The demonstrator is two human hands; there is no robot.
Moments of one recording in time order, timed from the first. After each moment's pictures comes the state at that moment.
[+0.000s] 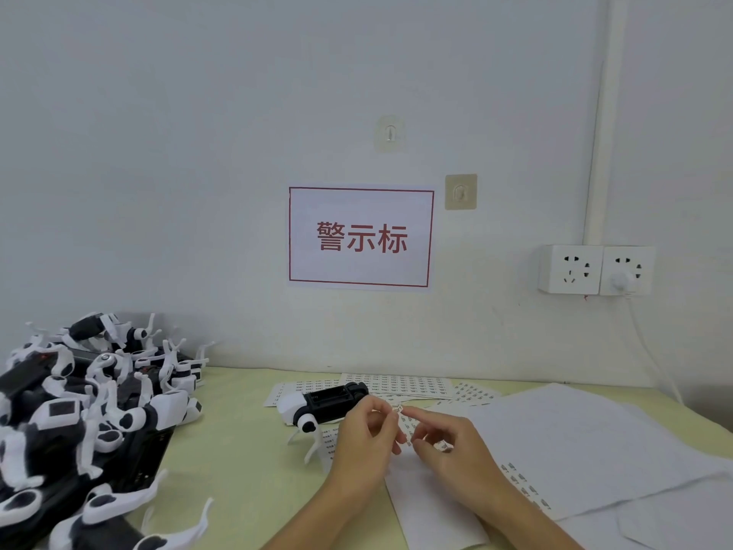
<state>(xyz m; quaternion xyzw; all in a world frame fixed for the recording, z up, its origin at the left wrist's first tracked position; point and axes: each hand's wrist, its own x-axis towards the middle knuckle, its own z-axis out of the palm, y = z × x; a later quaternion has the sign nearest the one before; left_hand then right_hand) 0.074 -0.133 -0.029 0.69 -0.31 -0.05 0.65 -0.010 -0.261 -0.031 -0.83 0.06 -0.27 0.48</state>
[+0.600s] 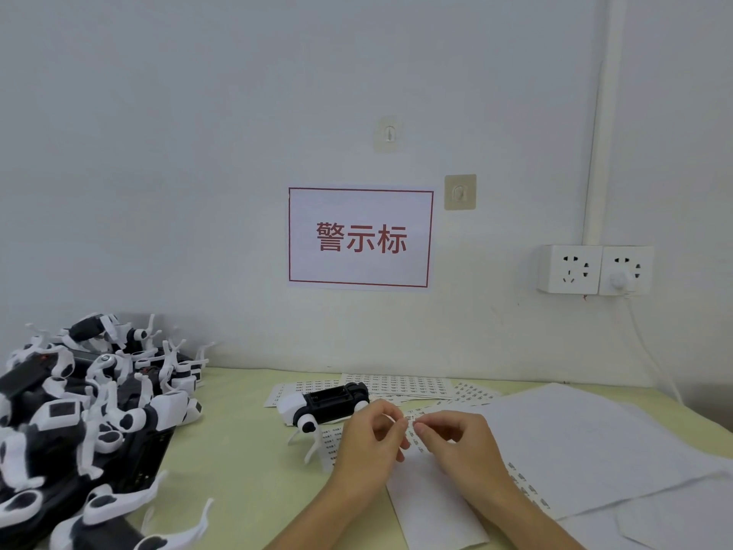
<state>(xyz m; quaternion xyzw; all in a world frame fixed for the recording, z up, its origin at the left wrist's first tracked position) 0.072 -0.133 -0.028 0.71 -0.34 -0.04 0.61 -0.009 -0.262 -0.029 -0.79 0.11 -0.33 0.50</state>
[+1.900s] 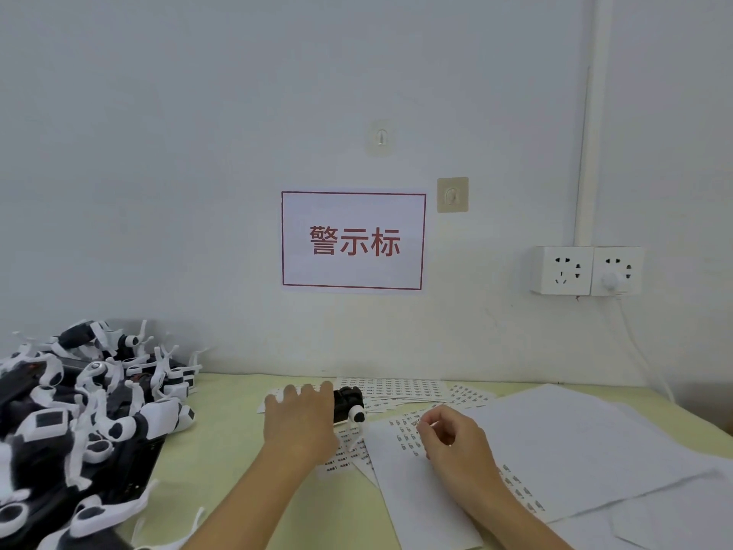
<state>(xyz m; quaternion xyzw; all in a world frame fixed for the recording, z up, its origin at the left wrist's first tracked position) 0.113 -0.095 0.018 0.96 -0.24 0.12 -0.05 -0.005 -0.264 -0.033 -0.80 0.14 -0.34 0.47</state>
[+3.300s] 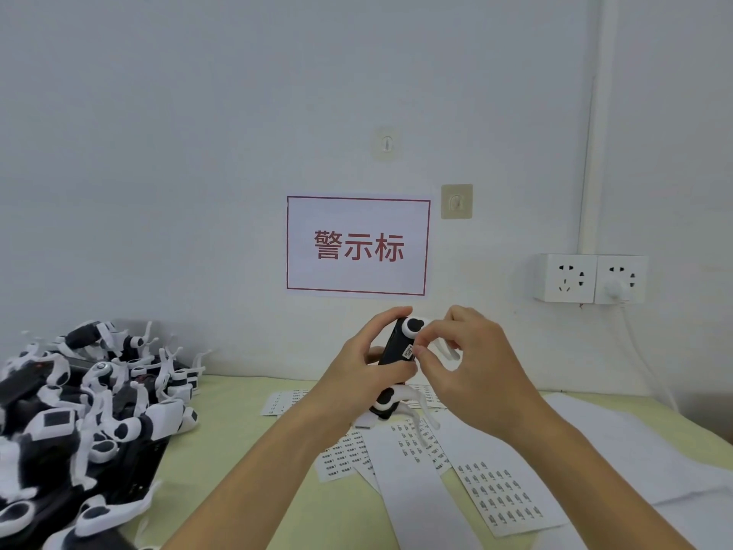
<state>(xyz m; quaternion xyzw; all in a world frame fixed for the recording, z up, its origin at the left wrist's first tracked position) 0.055 -0.107 0.088 0.64 -0.42 -0.12 0.62 -0.043 -0.241 0.097 -0.87 -0.02 -0.46 0.18</state>
